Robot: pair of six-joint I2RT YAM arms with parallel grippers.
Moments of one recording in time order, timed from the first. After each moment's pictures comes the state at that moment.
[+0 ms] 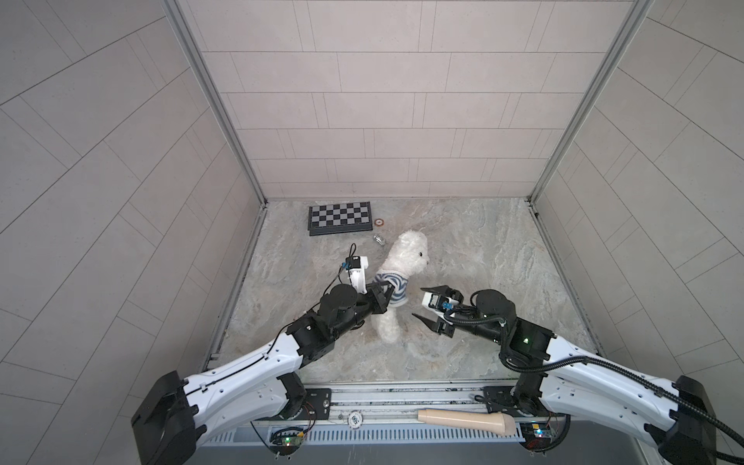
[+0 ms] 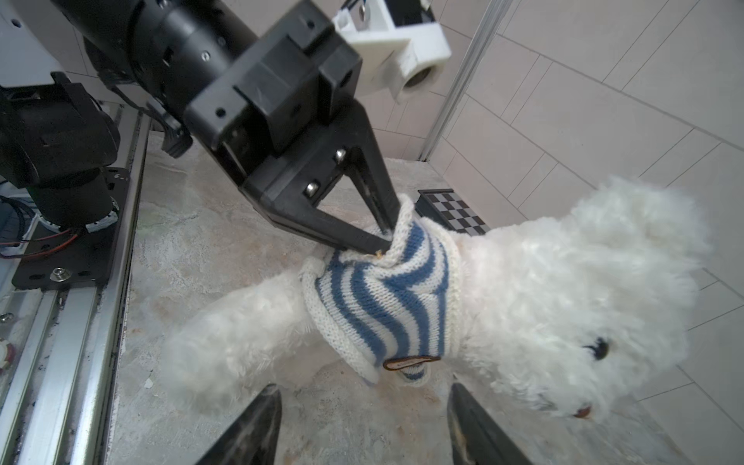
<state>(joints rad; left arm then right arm) -0.88 0.94 0.53 0.21 -0.06 -0.94 0.89 0.86 0.52 0.08 -0.12 -0.38</state>
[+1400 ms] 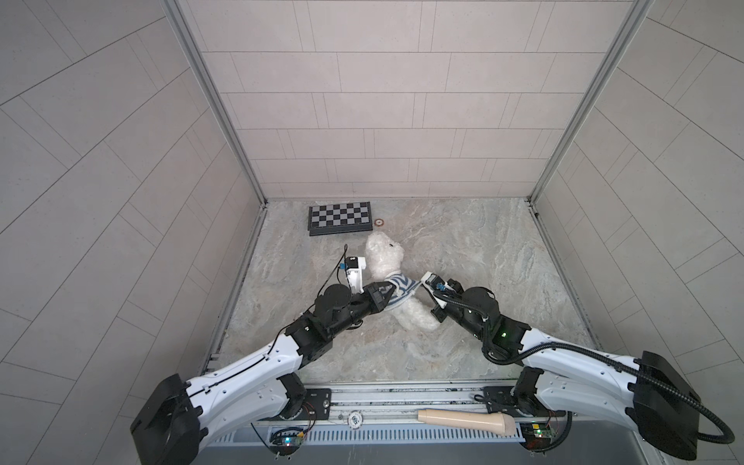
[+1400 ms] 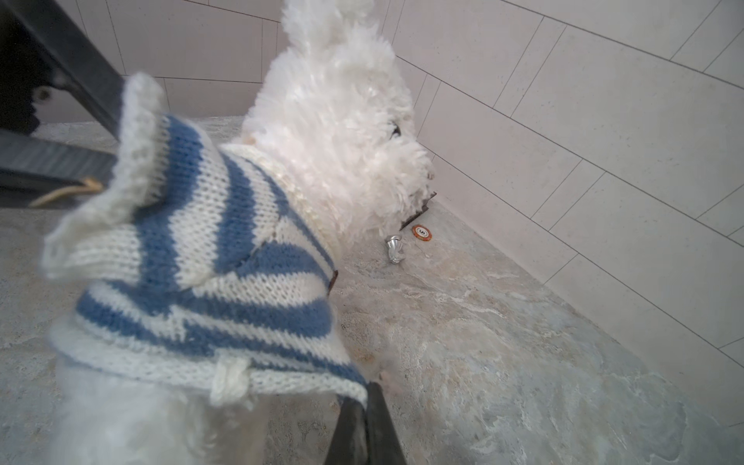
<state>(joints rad) -0.81 0.93 0.47 0.28 0.09 -1.04 0.82 1.03 0.44 0.33 0.19 -0.23</state>
